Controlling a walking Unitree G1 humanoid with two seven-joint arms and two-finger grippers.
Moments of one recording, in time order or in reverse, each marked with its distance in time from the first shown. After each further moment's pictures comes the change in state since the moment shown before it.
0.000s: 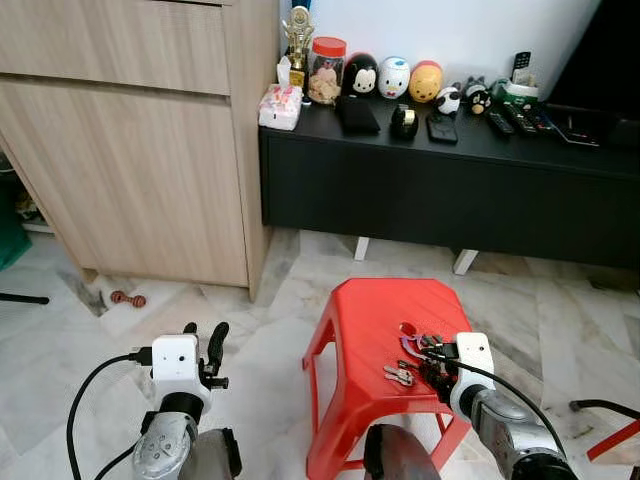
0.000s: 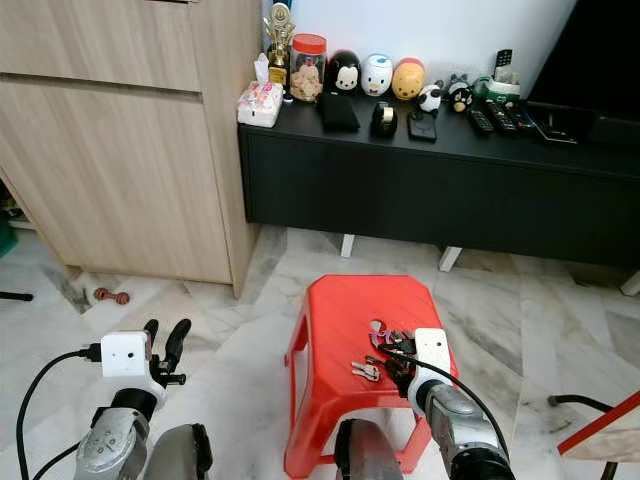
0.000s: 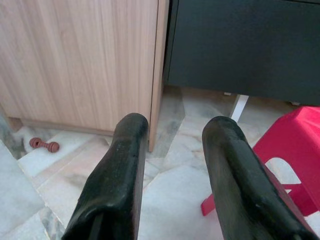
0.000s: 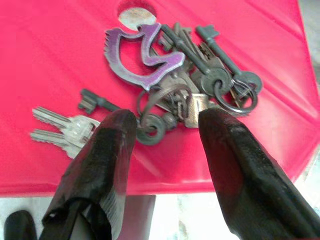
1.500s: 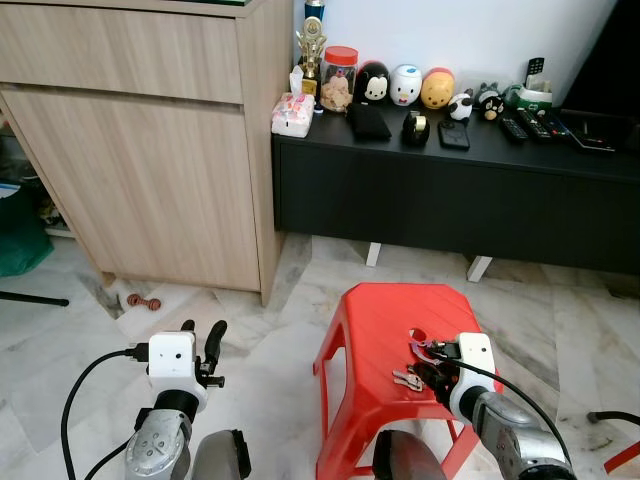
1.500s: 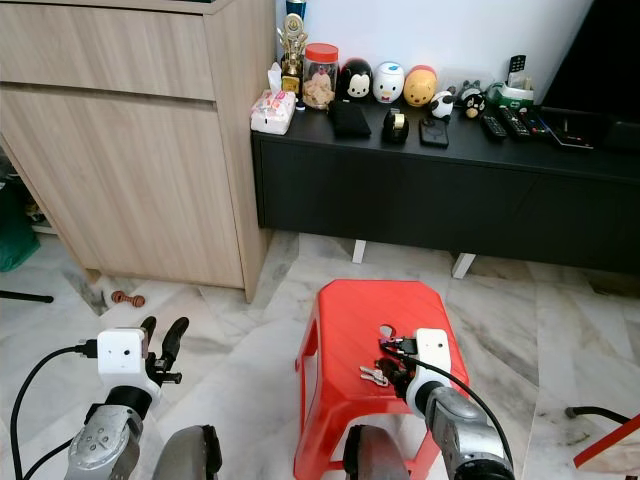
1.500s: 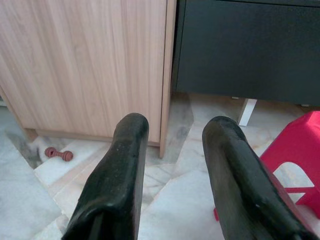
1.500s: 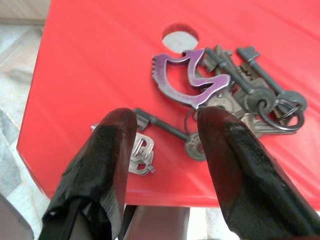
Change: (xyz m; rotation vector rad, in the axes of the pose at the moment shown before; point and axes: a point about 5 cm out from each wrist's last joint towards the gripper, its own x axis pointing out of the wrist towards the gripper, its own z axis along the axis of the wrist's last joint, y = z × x) left arm 0.002 0.006 0.005 0.028 0.002 -0.026; right arm -0.009 0.006 0.005 0.063 -0.048 0.065
